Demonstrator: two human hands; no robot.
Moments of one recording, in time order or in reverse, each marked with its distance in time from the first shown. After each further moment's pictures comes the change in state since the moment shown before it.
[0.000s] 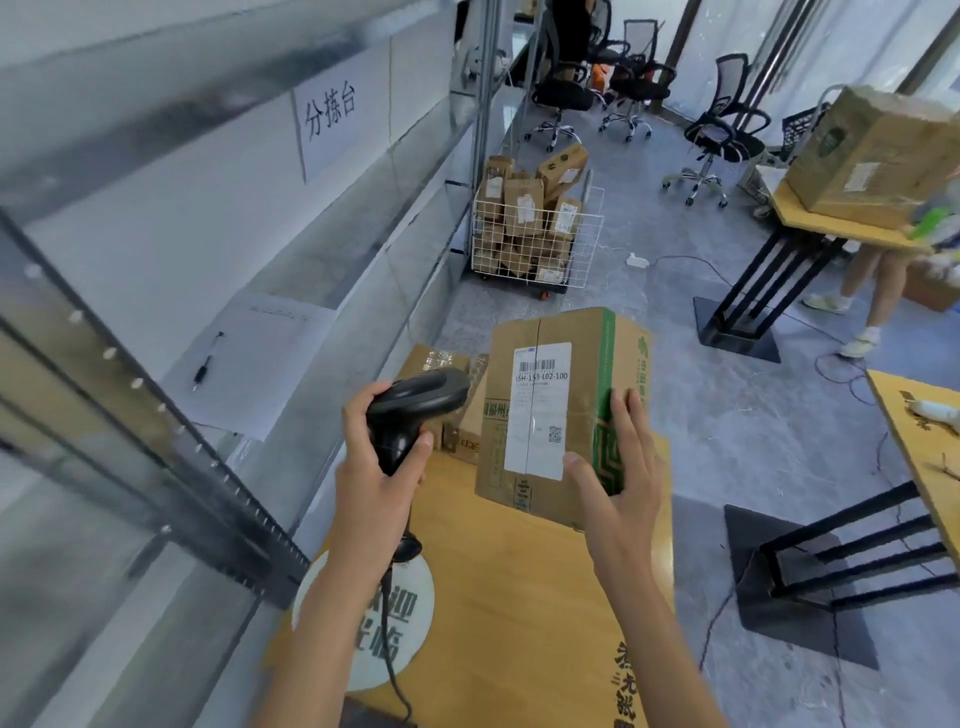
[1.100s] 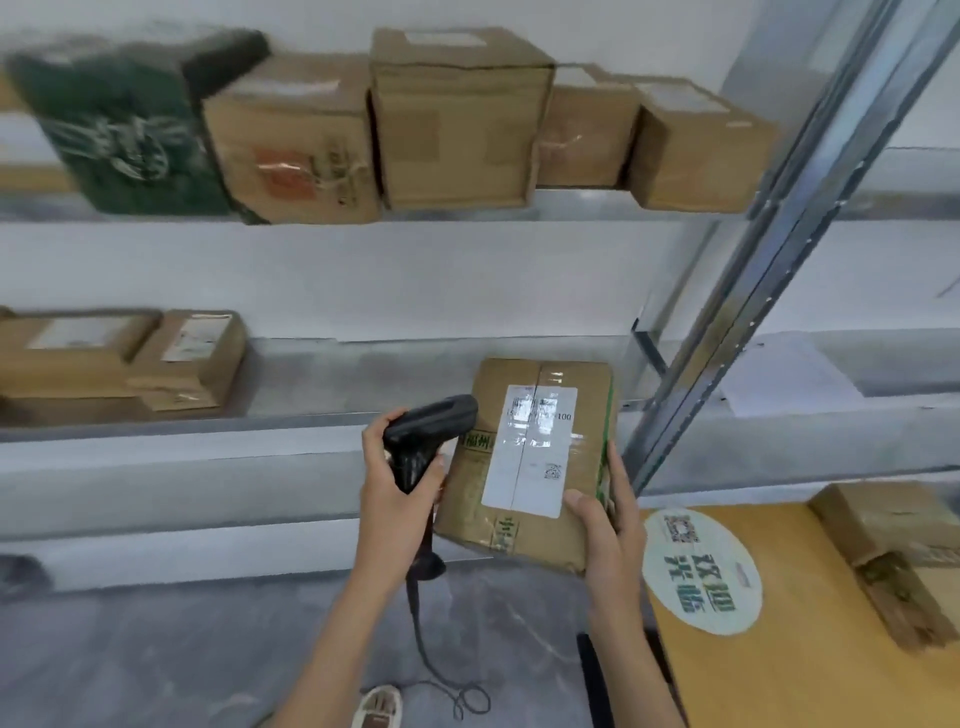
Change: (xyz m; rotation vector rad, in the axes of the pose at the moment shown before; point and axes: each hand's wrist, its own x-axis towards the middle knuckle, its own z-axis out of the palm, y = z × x) left_hand -0.410 0.045 -0.197 0.087 1.210 -0.134; right_hand -0.321 -0.118 0.042 0.634 -1.257 0.166
